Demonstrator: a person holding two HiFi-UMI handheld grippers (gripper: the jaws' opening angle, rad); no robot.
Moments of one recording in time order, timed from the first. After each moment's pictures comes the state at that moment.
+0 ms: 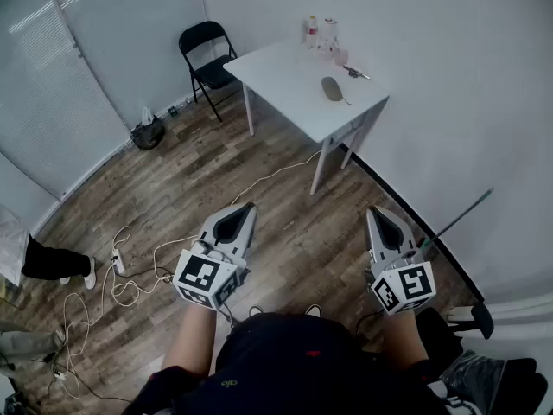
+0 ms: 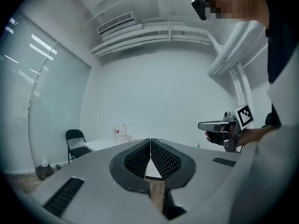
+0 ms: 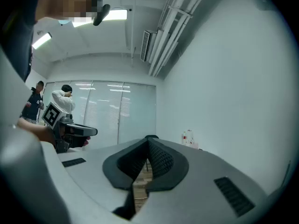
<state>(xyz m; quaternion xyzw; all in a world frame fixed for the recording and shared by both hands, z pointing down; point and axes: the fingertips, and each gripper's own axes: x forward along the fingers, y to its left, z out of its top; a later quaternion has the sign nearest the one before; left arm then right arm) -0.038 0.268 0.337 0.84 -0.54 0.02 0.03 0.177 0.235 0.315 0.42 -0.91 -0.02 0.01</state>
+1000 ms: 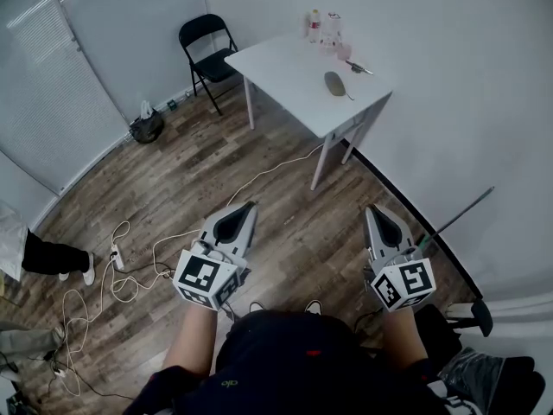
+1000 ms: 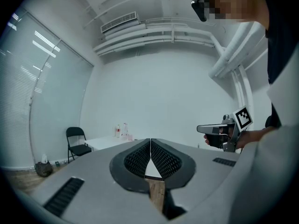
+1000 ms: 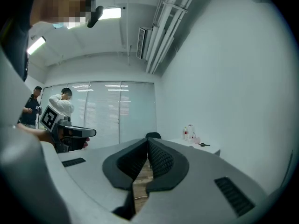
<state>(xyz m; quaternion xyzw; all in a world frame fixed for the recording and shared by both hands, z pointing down) -0.056 0.270 0.346 0.84 -0.54 0.01 0.04 0.159 0.231 0.332 0.42 -0.91 0.01 0.01</state>
